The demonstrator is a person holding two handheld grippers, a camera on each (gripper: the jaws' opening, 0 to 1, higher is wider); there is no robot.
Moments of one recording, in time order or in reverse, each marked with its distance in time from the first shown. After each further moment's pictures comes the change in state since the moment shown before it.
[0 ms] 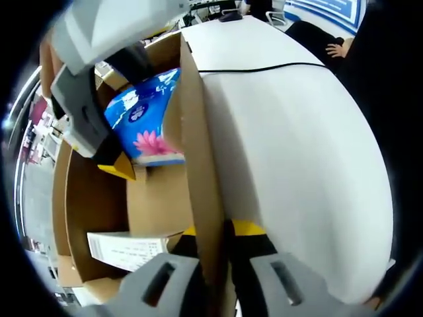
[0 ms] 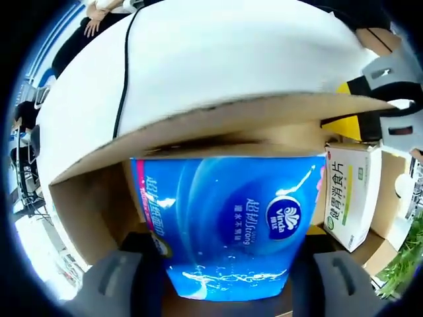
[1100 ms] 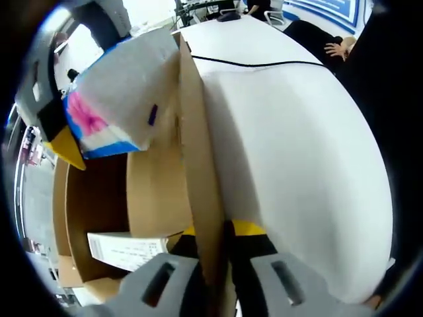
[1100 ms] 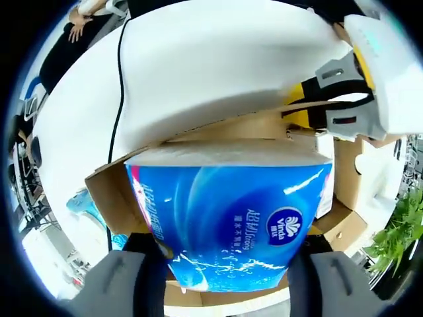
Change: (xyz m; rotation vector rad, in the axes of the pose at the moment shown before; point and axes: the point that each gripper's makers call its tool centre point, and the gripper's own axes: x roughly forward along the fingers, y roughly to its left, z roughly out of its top) left arm 0.000 0.001 0.000 0.007 0.000 -0.006; right arm -0.058 -0.009 -0.012 0.076 0.110 -0.069
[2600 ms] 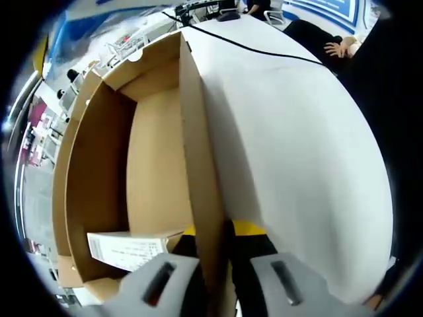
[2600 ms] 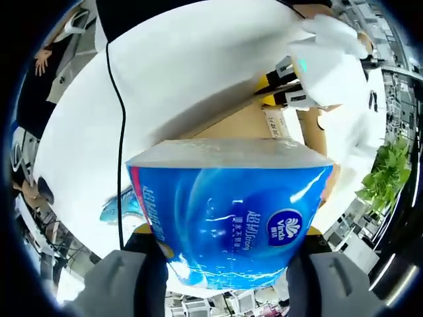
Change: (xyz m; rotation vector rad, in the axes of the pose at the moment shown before) left arm -0.001 0.000 -0.003 0.005 0.002 0.000; right arm -0.083 0.031 -0.017 0.260 0.180 -0.087
